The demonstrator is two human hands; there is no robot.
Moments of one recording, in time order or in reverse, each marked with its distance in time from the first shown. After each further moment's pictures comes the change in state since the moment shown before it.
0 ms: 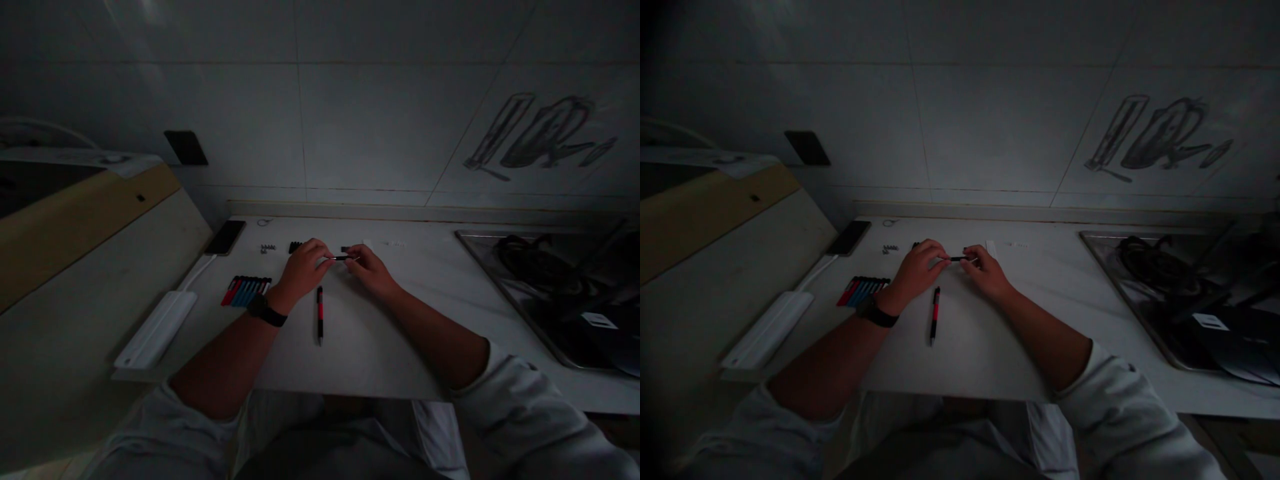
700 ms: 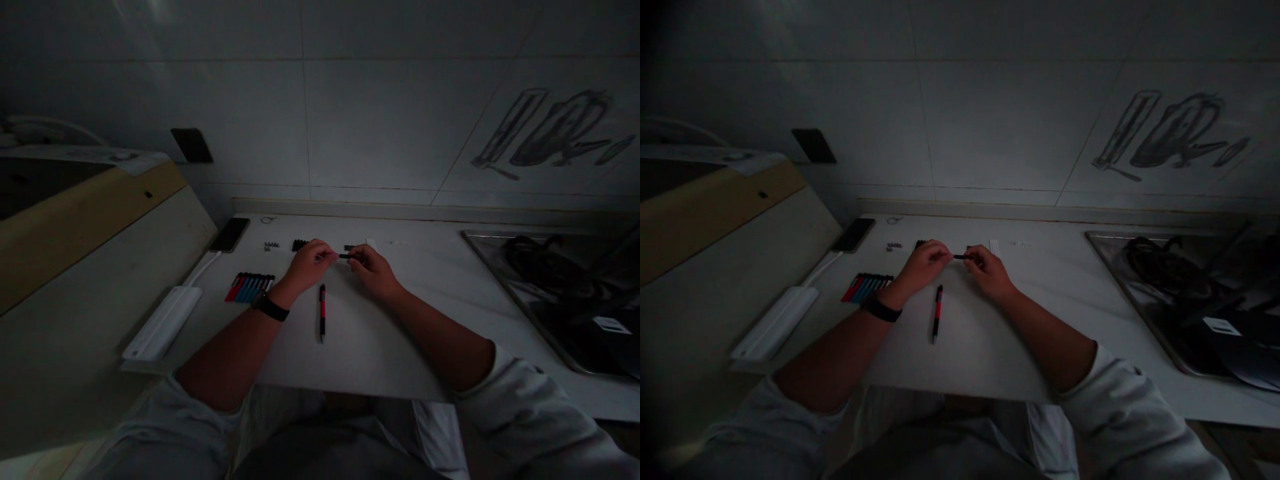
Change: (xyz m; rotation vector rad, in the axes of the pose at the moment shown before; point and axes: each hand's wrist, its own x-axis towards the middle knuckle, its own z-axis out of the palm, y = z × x) left_hand 0.002 -0.007 0.009 -0.263 -0.006 -0.160; right_hand -0.004 -0.010 0.002 -0.078 0.025 -0.083
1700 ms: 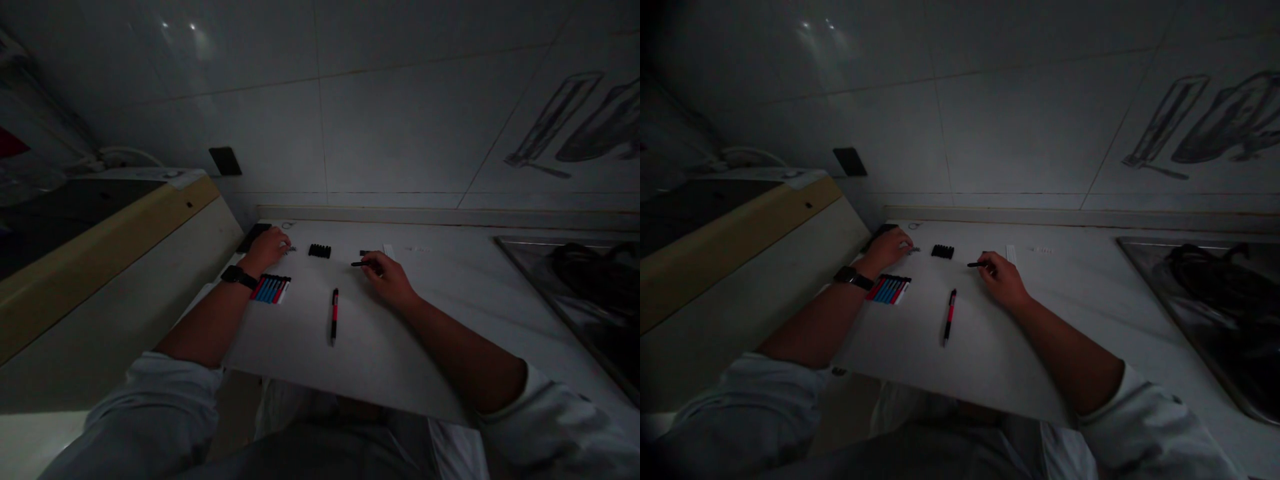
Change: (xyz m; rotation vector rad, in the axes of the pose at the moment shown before) left_hand 0.007 -0.097 -0.137 0.733 -0.152 -0.127; right_hand 0.000 0.006 -0.001 -0.124 0.001 -0.076
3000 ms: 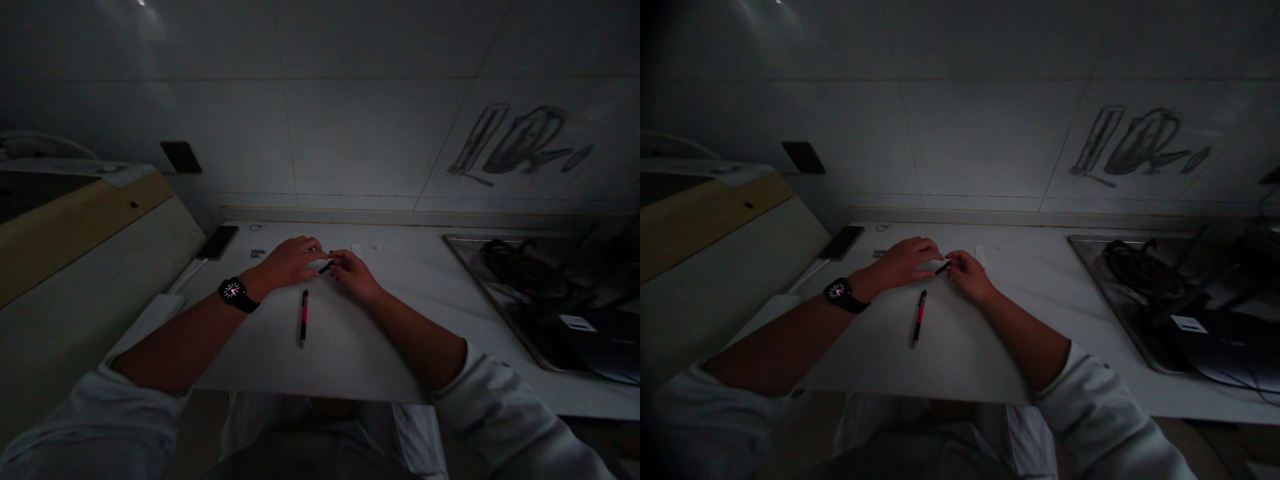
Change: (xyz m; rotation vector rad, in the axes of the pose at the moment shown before) left_hand 0.008 0.158 -0.018 -0.090 -0.072 0.605; right_hand 0.009 0.010 0.008 0.514 -0.106 0.202
